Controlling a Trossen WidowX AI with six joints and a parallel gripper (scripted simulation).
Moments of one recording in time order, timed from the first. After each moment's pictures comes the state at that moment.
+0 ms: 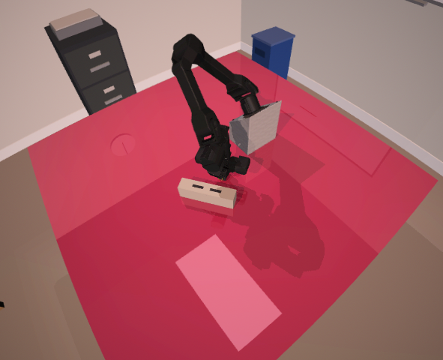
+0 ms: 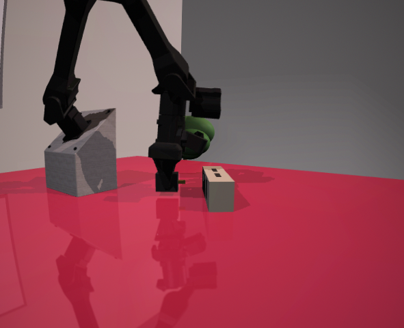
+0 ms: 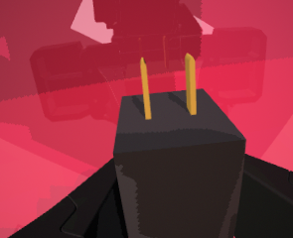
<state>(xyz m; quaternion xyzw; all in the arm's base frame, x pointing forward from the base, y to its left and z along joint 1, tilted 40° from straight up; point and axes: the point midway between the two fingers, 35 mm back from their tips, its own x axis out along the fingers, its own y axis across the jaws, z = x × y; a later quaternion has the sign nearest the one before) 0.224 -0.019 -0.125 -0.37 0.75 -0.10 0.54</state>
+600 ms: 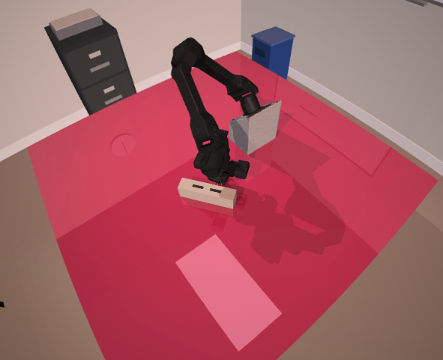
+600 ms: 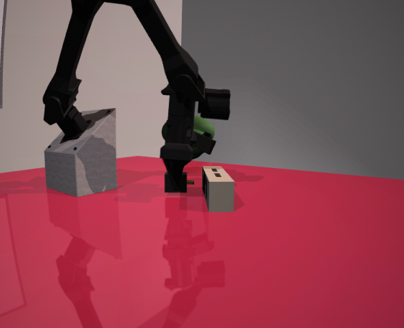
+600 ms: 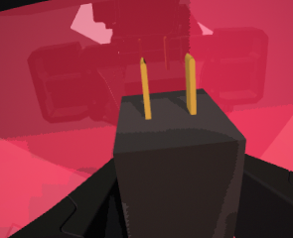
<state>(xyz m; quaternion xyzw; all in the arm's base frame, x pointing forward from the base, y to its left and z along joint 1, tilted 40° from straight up) 0.240 -0.012 -0.134 -0.38 0.75 -0.09 0.54</state>
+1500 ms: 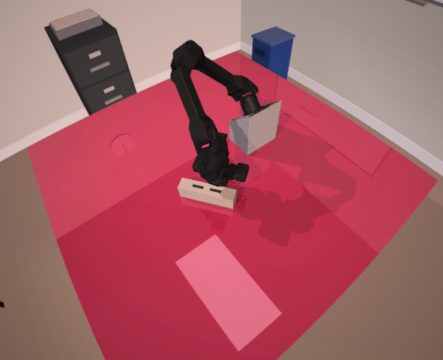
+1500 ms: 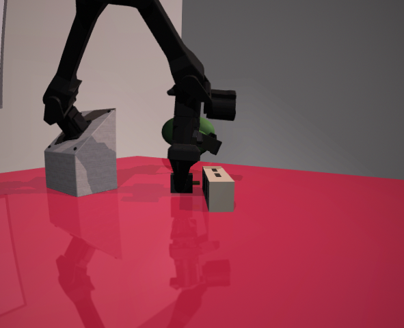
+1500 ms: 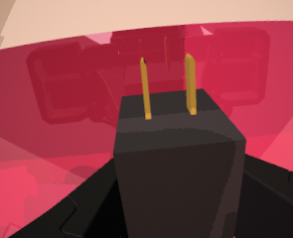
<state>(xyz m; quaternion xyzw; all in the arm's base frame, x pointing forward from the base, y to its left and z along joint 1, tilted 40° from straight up) 0.251 -0.008 -0.140 -0.38 0.75 -0.08 0.53</state>
